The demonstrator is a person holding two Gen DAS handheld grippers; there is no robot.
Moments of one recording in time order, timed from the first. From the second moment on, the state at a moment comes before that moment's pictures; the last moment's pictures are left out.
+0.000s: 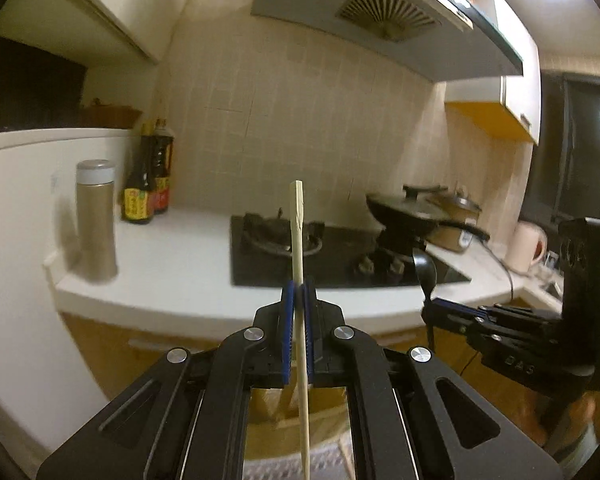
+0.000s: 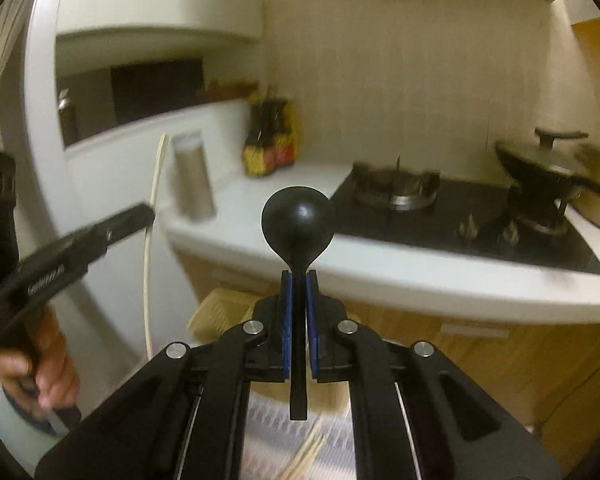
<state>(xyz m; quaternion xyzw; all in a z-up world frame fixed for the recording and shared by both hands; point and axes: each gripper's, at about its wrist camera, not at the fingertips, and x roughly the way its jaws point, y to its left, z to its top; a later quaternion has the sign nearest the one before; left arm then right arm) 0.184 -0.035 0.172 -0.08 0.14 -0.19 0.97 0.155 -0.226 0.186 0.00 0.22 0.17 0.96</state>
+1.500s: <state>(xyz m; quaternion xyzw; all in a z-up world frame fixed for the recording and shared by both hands) 0.251 -0.054 0.081 -0.10 0.10 -0.17 0.97 0.224 -0.248 0.088 0.03 0.17 0.20 0.96</state>
